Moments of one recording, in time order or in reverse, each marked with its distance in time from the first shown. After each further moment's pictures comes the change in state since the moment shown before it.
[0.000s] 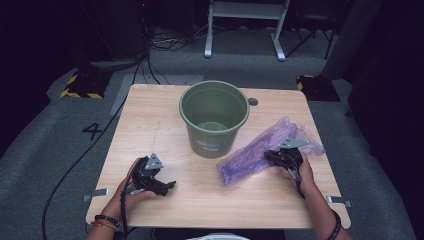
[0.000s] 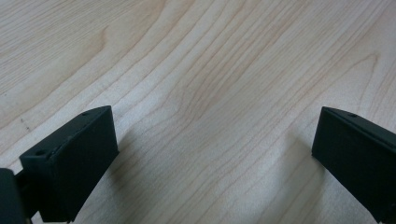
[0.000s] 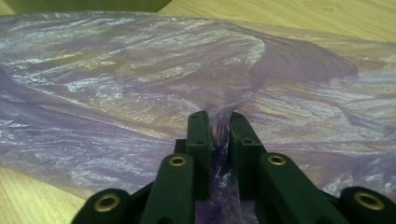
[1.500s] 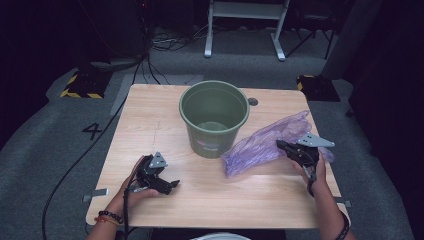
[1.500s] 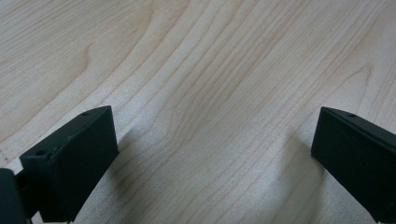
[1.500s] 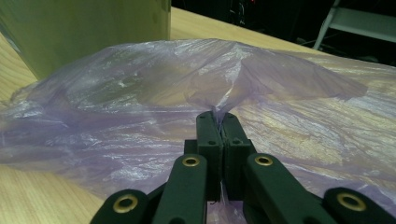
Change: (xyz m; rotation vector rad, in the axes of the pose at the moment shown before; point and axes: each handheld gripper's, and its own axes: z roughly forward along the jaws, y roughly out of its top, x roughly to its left) left arm -0.001 0.008 0.007 -0.001 -0.025 0.027; right arm -0.012 0.013 -0.052 -0.261 -0.038 -0.004
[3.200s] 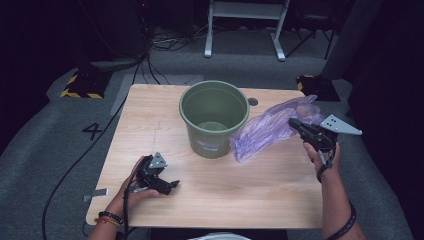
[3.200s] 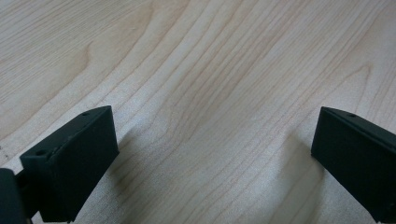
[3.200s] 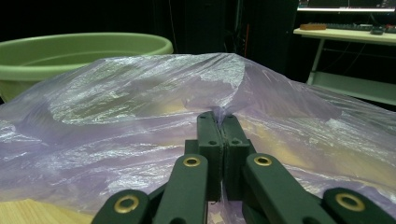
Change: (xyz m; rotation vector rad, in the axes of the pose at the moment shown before) left arm -0.001 -0.001 0.000 -0.003 0.001 -0.007; right arm -0.018 0.063 -0.037 -0.245 -0.014 0.023
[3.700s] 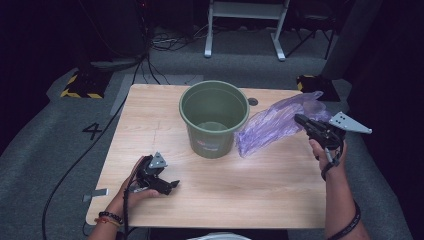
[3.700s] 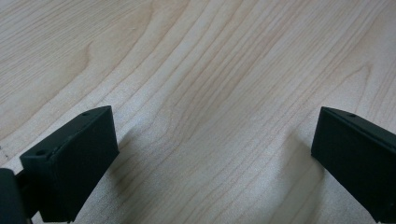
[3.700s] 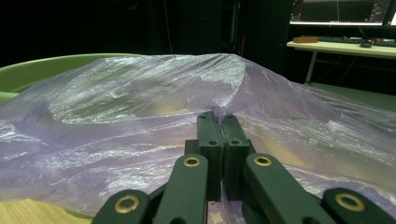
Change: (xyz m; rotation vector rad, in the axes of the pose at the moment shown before) left arm 0.000 0.000 0.000 0.001 0.001 -0.001; right arm -0.007 0.013 -0.011 -0.046 -0.012 0.003
